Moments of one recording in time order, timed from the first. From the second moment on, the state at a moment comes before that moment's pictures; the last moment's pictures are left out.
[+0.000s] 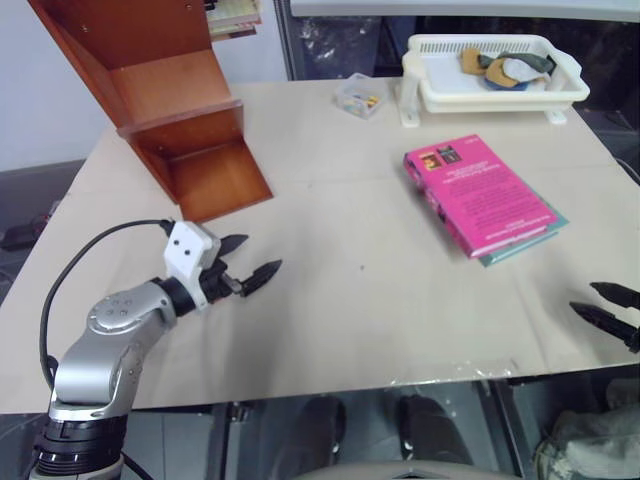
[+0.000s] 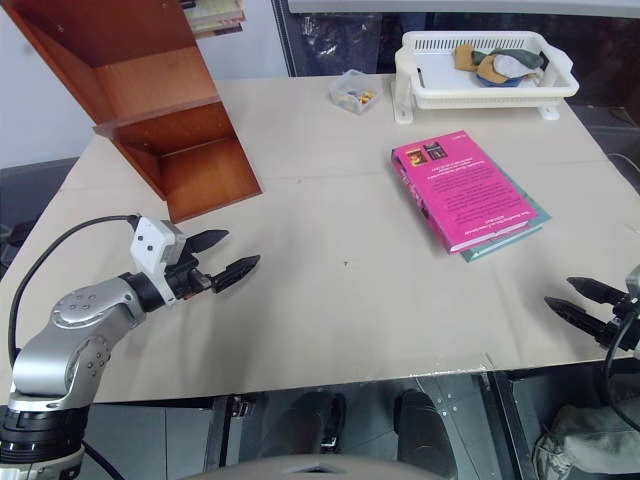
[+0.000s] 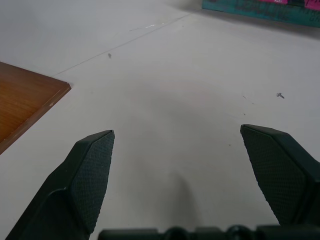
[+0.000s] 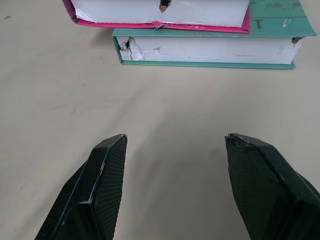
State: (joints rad) left arm -0.04 0.68 0.23 -0.34 -0.47 0.53 -0.70; right arm 0.17 -0.86 -0.53 0.17 0.53 0.22 1.17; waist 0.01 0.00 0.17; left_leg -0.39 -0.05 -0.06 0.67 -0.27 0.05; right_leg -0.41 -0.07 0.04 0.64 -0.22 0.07
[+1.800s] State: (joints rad) left arm -0.65 0.08 0.06 0.21 -0.69 0.86 -0.63; right arm 0.22 -0.81 -0.63 -0.22 0.75 0.38 1.09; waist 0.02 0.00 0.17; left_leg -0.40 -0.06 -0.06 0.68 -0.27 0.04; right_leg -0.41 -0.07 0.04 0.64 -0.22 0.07
